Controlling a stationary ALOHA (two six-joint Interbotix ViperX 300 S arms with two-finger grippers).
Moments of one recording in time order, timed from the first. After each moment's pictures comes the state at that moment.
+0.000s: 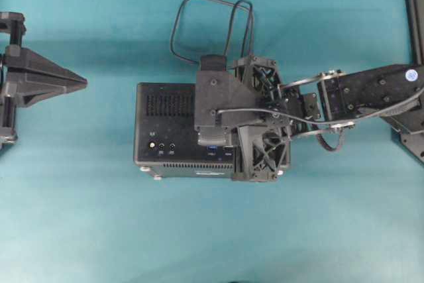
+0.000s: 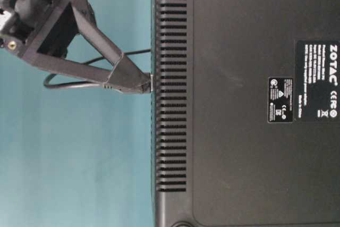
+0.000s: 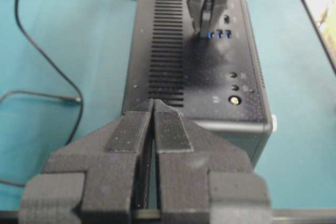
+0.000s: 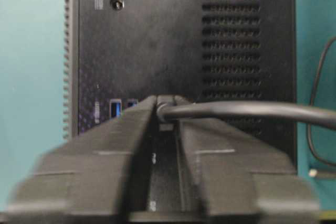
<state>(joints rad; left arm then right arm) -0.01 -0.88 0.96 0.01 0.12 -0.01 0.18 -0.06 0.20 -0.16 0.87 0.26</state>
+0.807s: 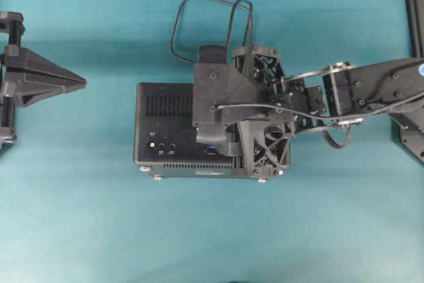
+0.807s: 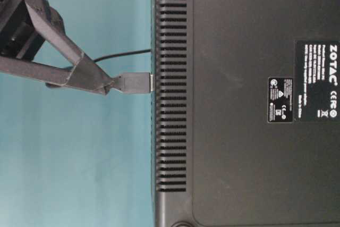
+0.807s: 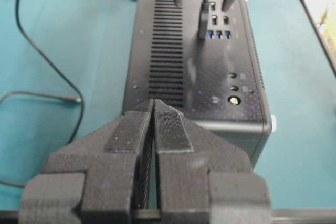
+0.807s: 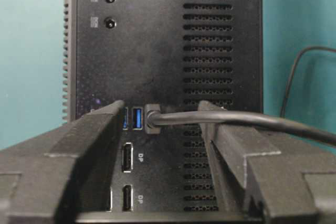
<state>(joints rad) -0.01 -0.89 0.96 0.01 0.12 -0.01 0.18 -0.08 0.12 -0.20 0.93 0.27</state>
